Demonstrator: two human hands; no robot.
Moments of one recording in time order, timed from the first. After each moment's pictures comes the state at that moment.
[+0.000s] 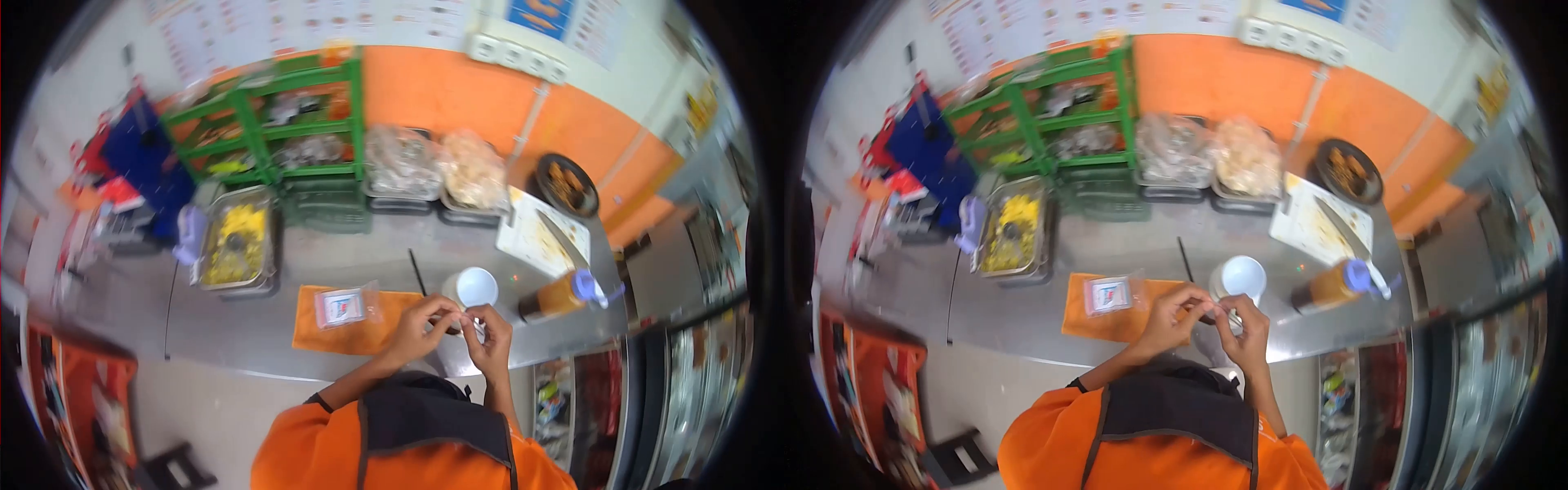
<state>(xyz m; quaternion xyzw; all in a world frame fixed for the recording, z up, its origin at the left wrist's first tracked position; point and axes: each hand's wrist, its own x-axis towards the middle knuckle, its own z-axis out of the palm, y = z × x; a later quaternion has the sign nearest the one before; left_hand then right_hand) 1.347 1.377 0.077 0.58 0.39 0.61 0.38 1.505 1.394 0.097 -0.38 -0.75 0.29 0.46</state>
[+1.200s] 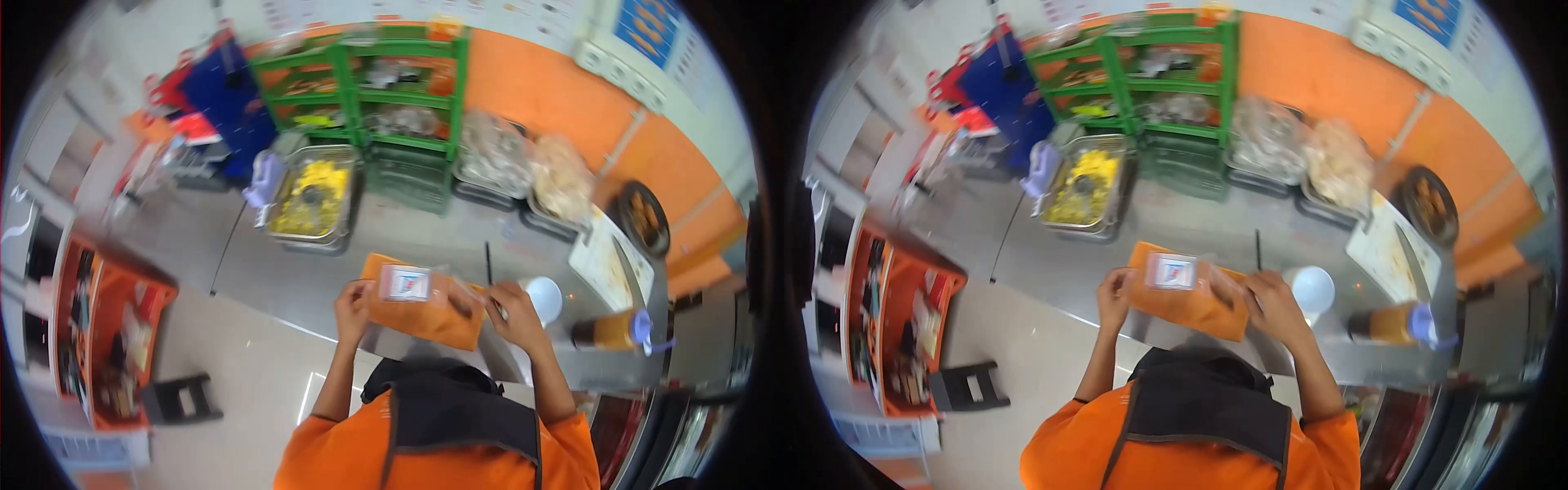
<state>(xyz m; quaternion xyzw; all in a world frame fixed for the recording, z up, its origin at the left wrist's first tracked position) 1.190 1.279 -0.023 0.30 0.72 0.60 0.17 1.450 1.454 0.087 -0.21 -0.90 0.28 0.25</state>
